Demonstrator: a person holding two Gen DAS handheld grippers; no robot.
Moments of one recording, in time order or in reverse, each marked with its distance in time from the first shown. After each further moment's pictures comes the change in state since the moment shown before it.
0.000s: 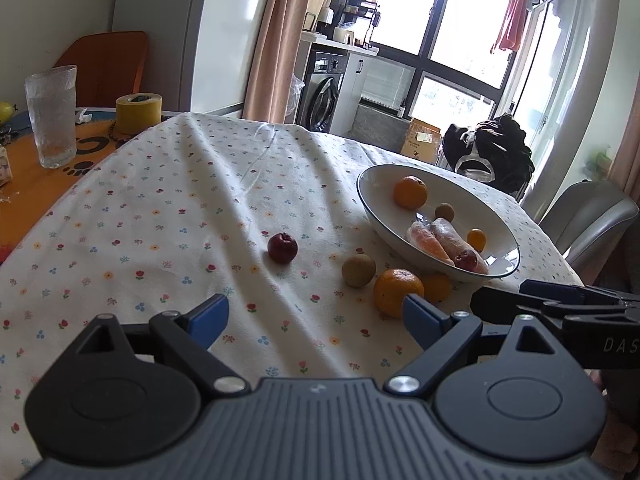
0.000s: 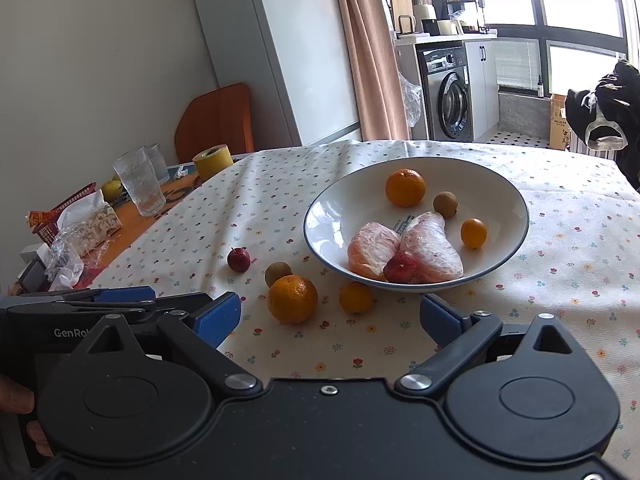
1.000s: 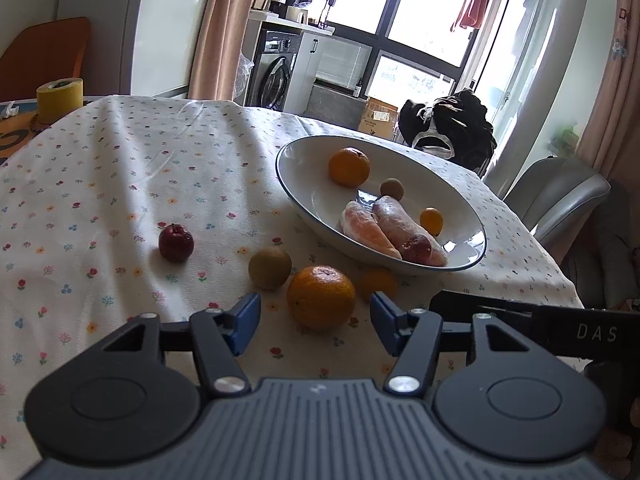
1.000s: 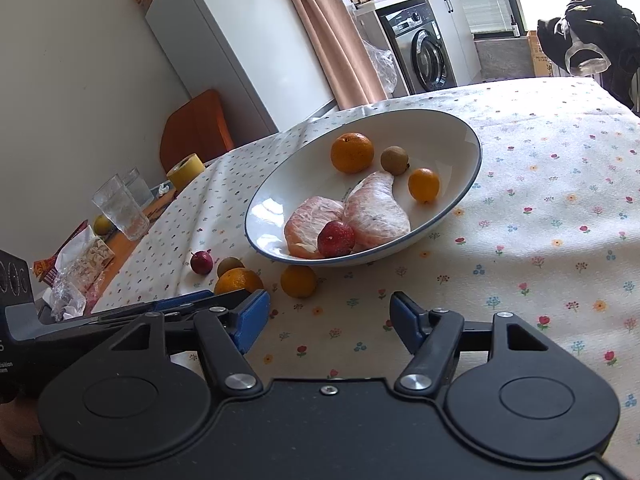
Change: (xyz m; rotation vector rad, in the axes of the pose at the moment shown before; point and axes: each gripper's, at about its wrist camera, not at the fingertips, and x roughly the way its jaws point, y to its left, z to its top) left arm 0.056 -0.041 0.000 0.045 0.054 -0.122; right arm 0.016 -0.062 -0.010 0.212 0.053 0.054
